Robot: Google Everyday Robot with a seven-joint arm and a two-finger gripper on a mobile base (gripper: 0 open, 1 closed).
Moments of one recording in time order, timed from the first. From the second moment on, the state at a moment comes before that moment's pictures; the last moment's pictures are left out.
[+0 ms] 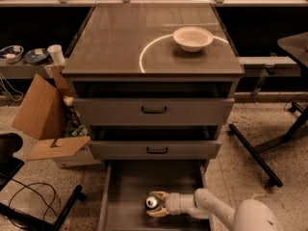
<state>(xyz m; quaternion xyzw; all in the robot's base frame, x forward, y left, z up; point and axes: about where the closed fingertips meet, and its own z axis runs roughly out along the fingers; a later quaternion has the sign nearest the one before) 0.504 0.002 0.166 -0.49 0.62 0.43 0.43</state>
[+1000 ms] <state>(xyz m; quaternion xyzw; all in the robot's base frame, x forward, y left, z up) 0.503 0.003 0.165 -0.50 0.62 0.42 0.43</state>
